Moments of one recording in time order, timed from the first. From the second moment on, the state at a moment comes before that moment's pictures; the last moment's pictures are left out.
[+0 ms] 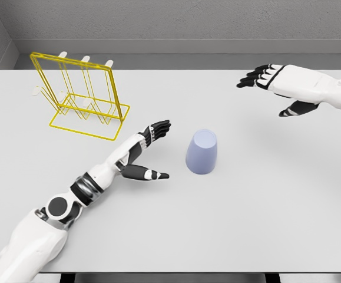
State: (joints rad) left arm -0.23 0.33 -0.58 -1.35 0.39 -0.41 -0.32; right arm -0.80 -0.94 0.80 -1.41 0.28 -0.61 0.30
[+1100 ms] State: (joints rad) left arm -0.29 0.19 -0.59 -1.24 0.31 -0.40 -0.32; right arm -0.80 -0.91 0.80 -1.32 0.28 -0.61 0.31
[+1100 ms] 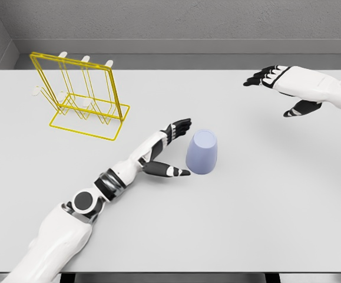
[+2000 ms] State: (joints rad) left arm -0.32 0.14 -0.61 -1.19 0.29 -0.40 -0.33; right arm -0.80 -0.91 0.80 -1.32 0.28 -0.61 0.31
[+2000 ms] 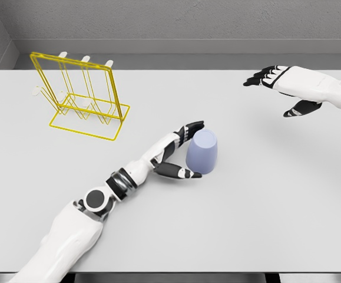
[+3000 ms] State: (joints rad) left arm -0.35 0.09 -0.61 -1.13 0.29 -0.39 -0.33; right arm -0.80 -0.91 0.80 -1.32 0.28 -0.61 0.31
